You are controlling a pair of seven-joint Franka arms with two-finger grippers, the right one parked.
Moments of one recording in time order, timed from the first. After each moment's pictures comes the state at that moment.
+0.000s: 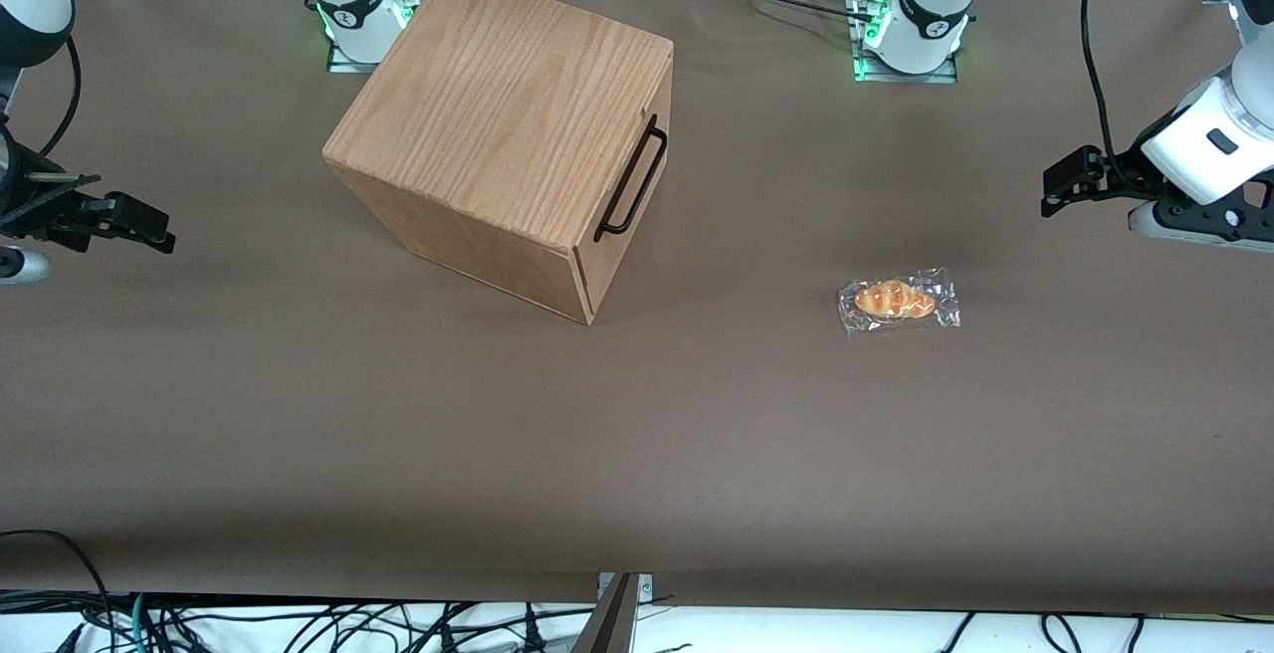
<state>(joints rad) -0.03 0.06 -0.03 -1.60 -0.01 1.62 0.07</state>
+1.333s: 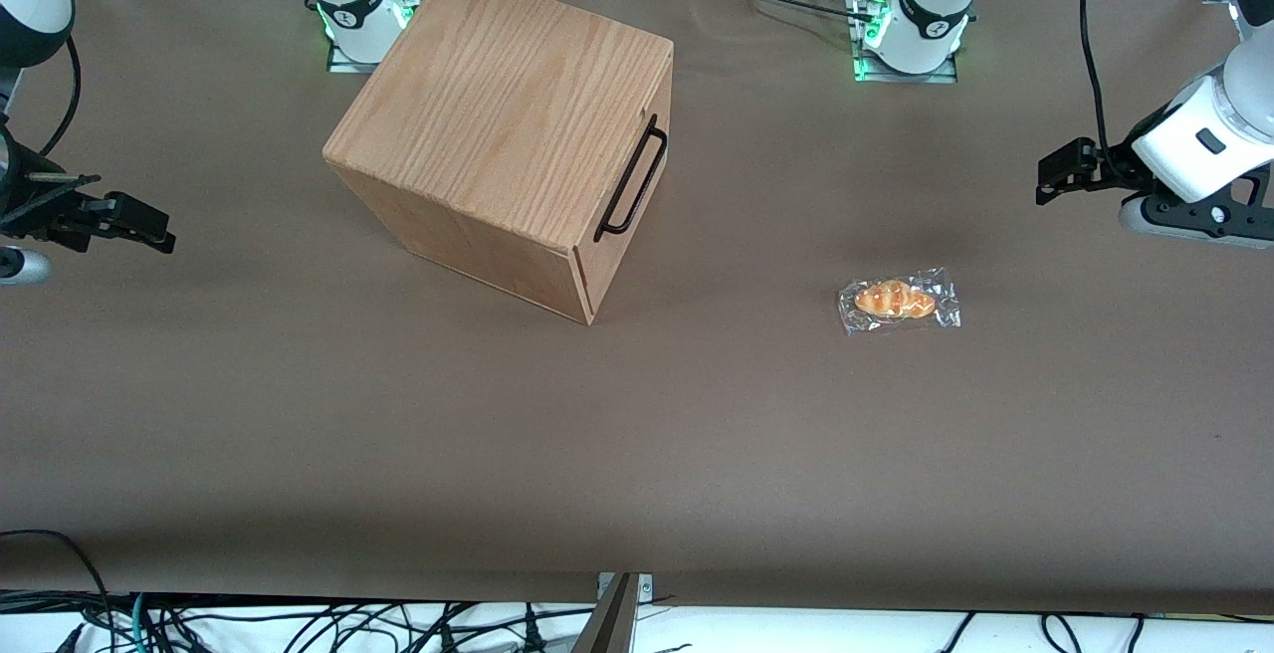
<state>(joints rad) -0.03 0.06 -0.03 -1.60 -0.01 1.57 0.07</state>
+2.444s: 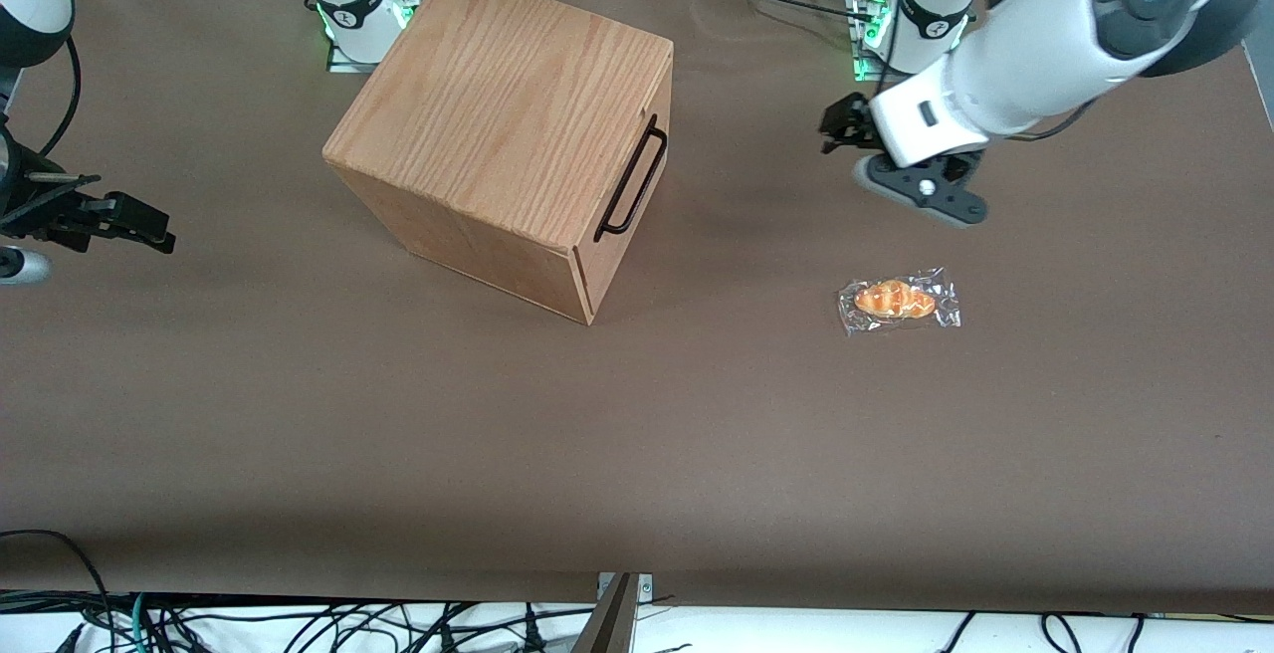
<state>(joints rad) -0.04 0.14 -0.40 -1.60 -0.21 1.63 -0.10</state>
